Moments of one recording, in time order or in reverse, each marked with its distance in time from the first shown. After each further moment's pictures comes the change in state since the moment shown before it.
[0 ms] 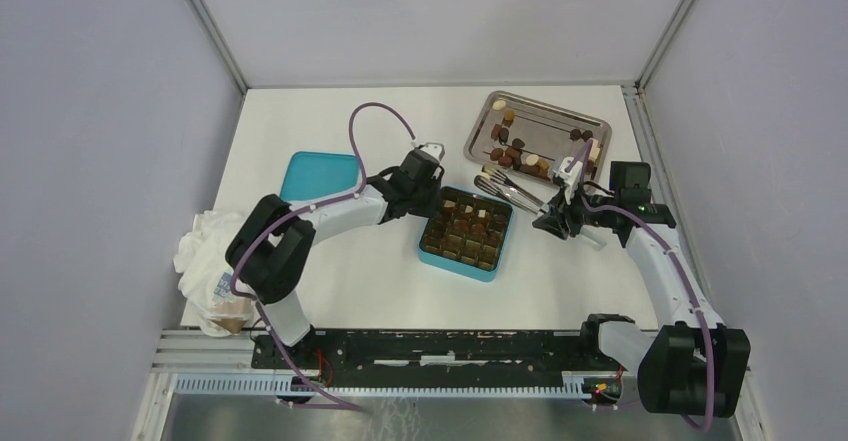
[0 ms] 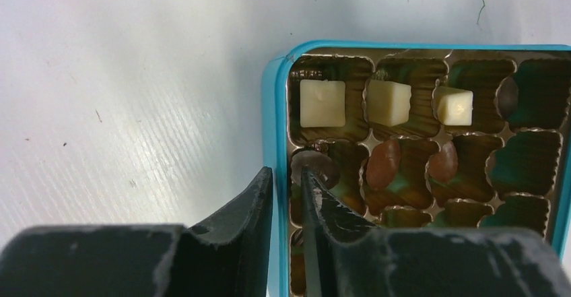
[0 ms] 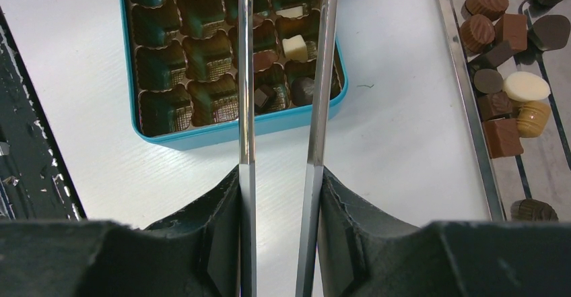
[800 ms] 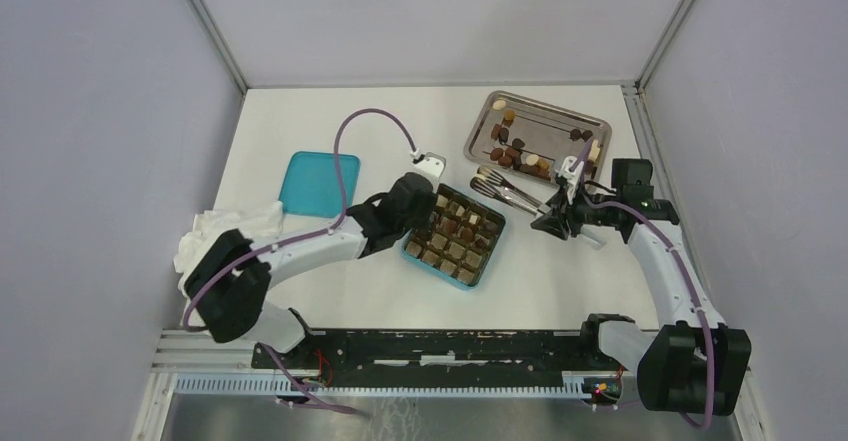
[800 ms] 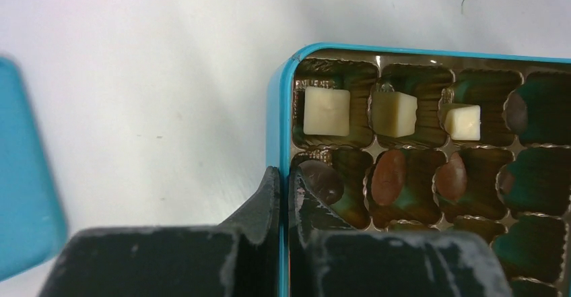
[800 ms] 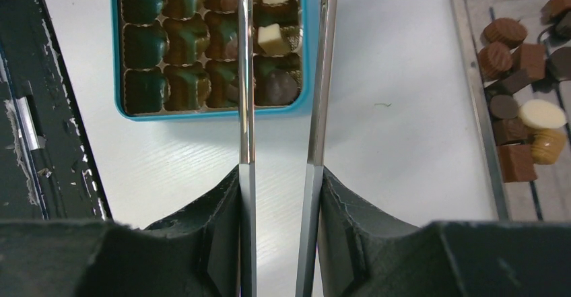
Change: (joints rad) left arm -0.124 -0.191 -0.156 0.107 -0.251 0.170; right arm -0.004 0.011 0.023 -0.077 -0.076 -0.057
